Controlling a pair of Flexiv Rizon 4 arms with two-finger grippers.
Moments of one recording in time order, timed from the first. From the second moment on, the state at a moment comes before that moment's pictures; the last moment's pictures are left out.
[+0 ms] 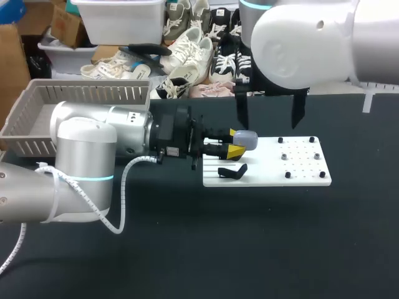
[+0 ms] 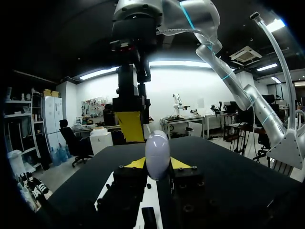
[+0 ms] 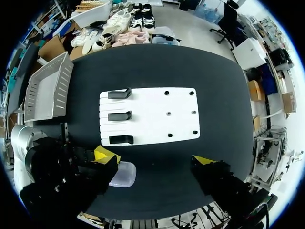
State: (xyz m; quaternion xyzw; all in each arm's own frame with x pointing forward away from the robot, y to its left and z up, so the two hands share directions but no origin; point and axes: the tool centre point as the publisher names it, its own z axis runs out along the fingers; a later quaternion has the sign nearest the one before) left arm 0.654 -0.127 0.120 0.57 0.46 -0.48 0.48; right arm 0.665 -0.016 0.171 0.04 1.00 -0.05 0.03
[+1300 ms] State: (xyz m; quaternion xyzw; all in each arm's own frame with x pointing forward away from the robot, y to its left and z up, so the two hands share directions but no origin) left arm 0.692 -0.008 0.173 0.52 0.56 -0.39 0.52; right arm 0.644 -0.063 0.209 -0.09 0.98 0.09 0.12
